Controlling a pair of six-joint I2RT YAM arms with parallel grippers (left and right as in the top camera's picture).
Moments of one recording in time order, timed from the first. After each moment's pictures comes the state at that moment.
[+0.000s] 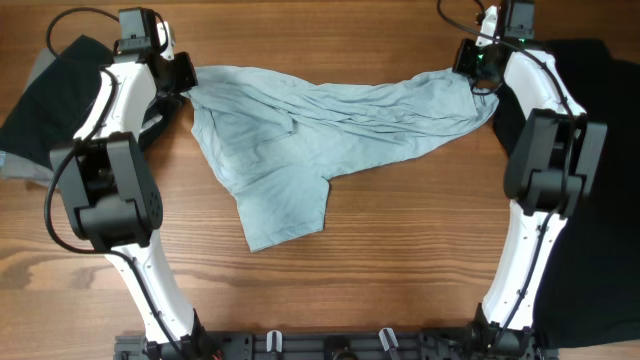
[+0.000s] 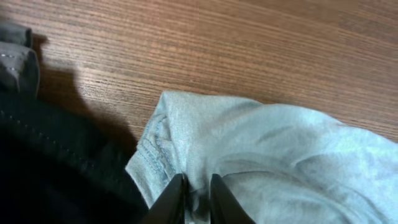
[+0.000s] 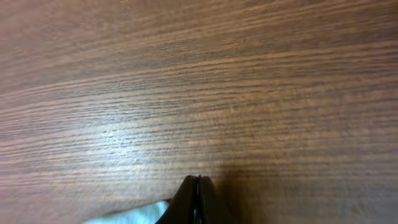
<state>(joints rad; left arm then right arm) 0.12 2.20 1.72 -0.59 0.10 -0.15 -0.13 2.41 1.93 -0.54 -0.25 0.13</state>
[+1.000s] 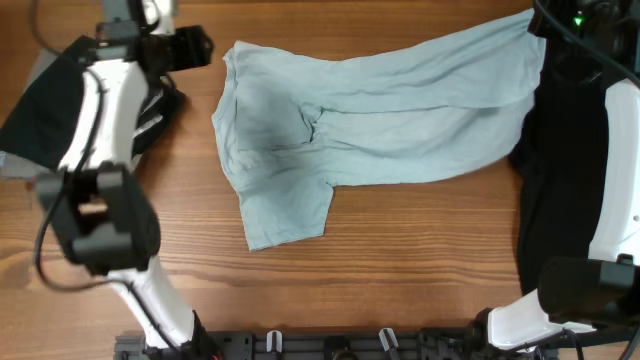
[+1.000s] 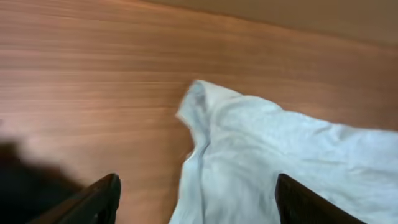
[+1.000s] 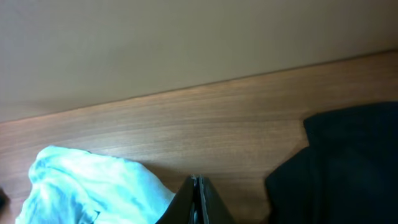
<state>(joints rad) 0.08 2.05 1.72 -0.56 0.32 -0.06 -0.18 1.74 1.96 -0.90 -0.25 0.08</state>
